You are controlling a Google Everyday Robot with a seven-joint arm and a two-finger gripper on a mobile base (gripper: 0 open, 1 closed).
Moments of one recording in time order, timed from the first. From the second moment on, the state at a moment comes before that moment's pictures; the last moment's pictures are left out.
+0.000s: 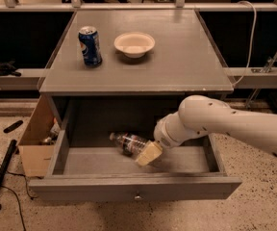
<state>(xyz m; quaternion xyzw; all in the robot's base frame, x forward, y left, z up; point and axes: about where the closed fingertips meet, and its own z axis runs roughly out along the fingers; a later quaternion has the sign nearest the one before) 0.543 -0.035 0.646 -0.50 0.81 0.15 0.26</state>
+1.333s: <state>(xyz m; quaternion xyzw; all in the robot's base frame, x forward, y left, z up) 0.526 -0.032 0.621 -0.50 0.82 0.15 0.24</state>
